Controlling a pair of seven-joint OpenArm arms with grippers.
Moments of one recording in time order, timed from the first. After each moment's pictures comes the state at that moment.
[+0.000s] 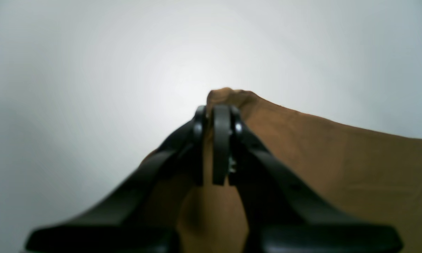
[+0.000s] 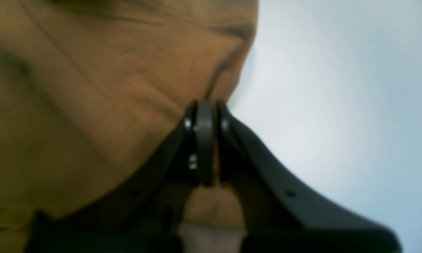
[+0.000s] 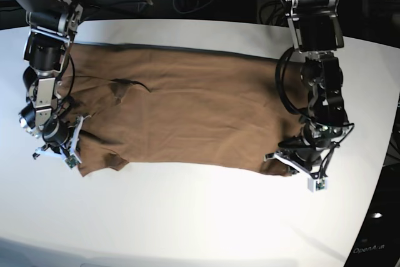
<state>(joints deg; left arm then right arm) -11.8 -4.1 -10.0 81.2 -10.1 -5.7 42.9 17.4 15.4 19.4 53.5 -41.8 40.3 -4.7</state>
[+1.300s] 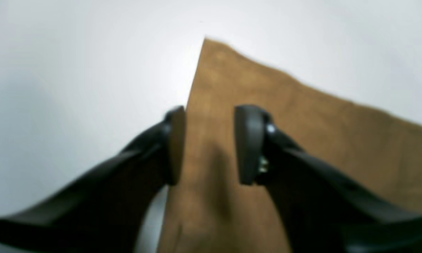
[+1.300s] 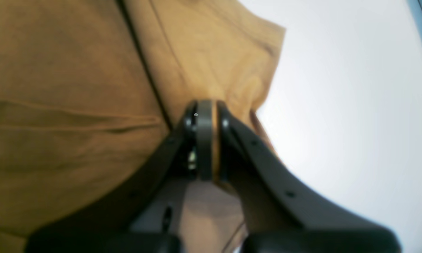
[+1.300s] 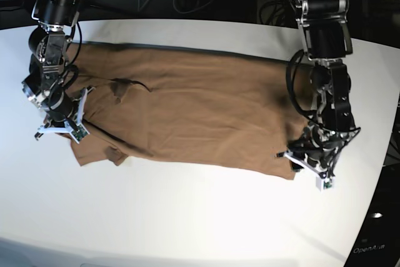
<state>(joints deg) -15.2 -7.7 -10.1 73.3 -10.2 -5.7 41.7 1.5 11.5 20.5 76.8 -42.3 41.3 -5.5</state>
